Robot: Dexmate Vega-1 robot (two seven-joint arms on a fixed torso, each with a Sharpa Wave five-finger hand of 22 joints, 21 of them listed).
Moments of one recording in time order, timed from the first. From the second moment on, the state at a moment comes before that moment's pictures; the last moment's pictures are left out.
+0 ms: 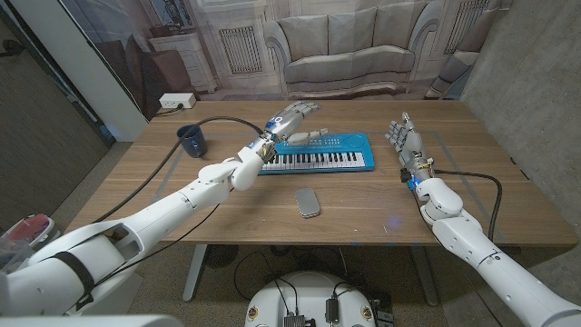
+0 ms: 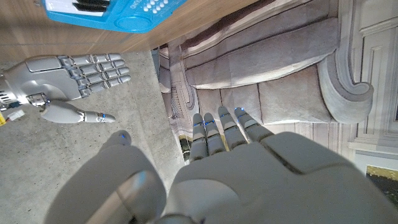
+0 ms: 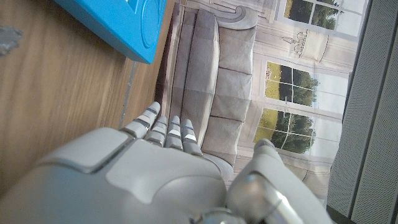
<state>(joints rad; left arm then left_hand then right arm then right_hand) 0.55 0.59 0.82 -1.39 0.71 -0.24 0.50 0.45 0.01 0.08 0.08 0.40 0.24 0.00 0.23 0.18 0.21 -0.06 0.22 0.19 0.14 -0.04 0.19 0.18 0.03 -0.03 0.20 0.17 -1.03 -0.56 -0.29 -1.49 0.65 0.34 -0.10 0.14 -0.04 0.23 0.02 0.22 0.13 0.08 0.19 0.18 0.12 0.11 0.21 0.18 0.06 0.05 0.19 0.18 0.16 -0.04 0.24 0.18</state>
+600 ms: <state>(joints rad) 0.57 0.61 0.83 -1.43 0.72 -0.20 0.45 0.46 0.01 0.08 0.08 0.40 0.25 0.00 0.23 0.18 0.22 -0.06 0.22 0.19 0.14 -0.04 0.19 0.18 0.03 -0.04 0.20 0.17 -1.03 -0.56 -0.30 -1.48 0.65 0.34 -0.09 0.14 -0.04 0.23 0.02 0.22 0.13 0.08 0.19 0.18 0.12 0.11 0.21 0.18 0.06 0.05 0.19 0.18 0.16 -0.04 0.23 0.18</state>
